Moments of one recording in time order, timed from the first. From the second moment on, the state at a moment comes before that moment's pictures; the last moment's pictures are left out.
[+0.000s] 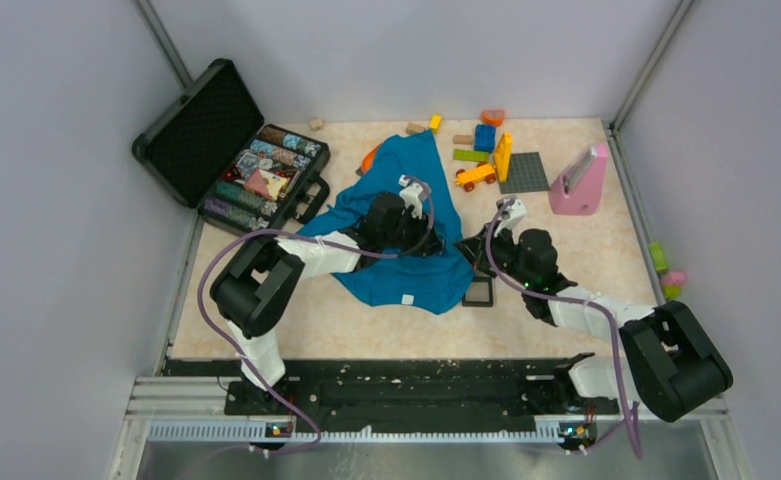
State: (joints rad) left arm -0.68 1.82 1.01 0.30 0.32 -0.45; right arm 0.45 1.25 0.38 0.67 -0.27 0.44
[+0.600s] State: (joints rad) left arm -0.66 1.76 0.98 0.25 0.19 -0.47; right arm 0.45 1.35 0.43 0.55 -0.19 0.42
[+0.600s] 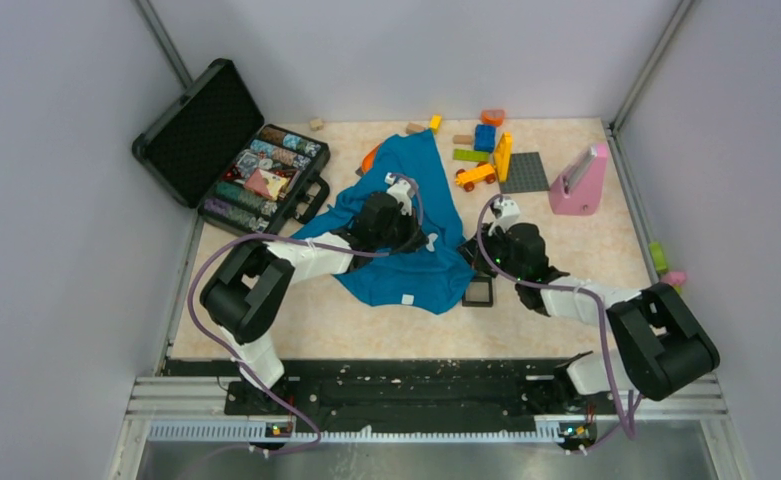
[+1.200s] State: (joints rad) left arm -0.66 1.76 1.01 0.16 0.23 -0.37; right arm 0.45 1.39 0.47 0.49 -0.21 0.40
